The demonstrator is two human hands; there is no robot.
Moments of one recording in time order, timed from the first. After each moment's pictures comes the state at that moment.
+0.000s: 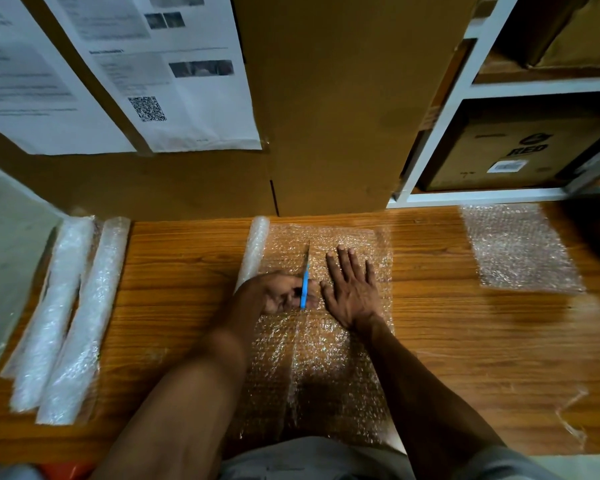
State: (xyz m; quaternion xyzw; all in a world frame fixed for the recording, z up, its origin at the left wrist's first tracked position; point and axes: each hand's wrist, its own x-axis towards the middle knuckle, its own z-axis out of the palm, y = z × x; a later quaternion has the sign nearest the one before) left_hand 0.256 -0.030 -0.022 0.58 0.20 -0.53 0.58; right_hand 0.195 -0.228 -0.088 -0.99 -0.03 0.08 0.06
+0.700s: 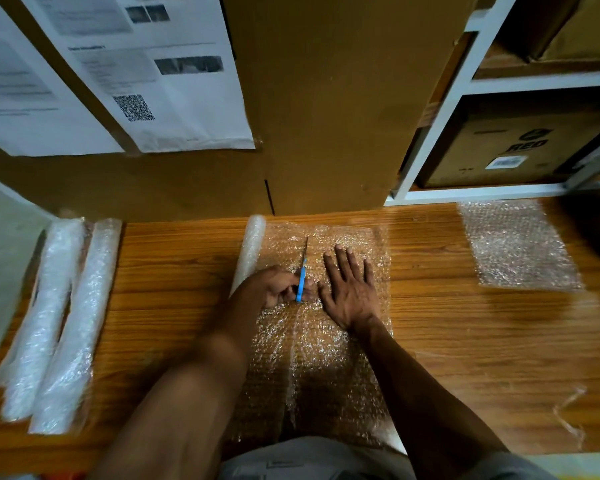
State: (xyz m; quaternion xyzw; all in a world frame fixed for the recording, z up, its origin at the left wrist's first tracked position) left_hand 0.271 -0.038 -0.037 0.63 0.19 -0.48 0.58; right_hand 0.196 -0.228 -0.087 -0.99 -0.02 0.08 0.07
